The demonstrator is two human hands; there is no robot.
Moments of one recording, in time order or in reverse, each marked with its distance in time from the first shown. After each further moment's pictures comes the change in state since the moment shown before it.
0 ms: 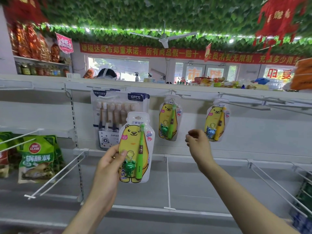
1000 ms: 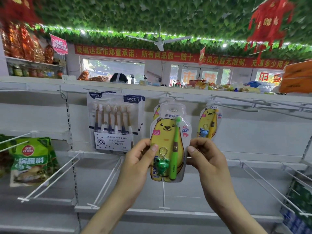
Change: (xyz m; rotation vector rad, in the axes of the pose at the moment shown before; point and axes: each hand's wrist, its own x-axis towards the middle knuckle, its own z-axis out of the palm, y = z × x) left_hand -0.028 0.020 0.071 0.071 -0.340 0.178; right_hand -0.128 -0.056 -0.053 0.395 -0.109 -0.231
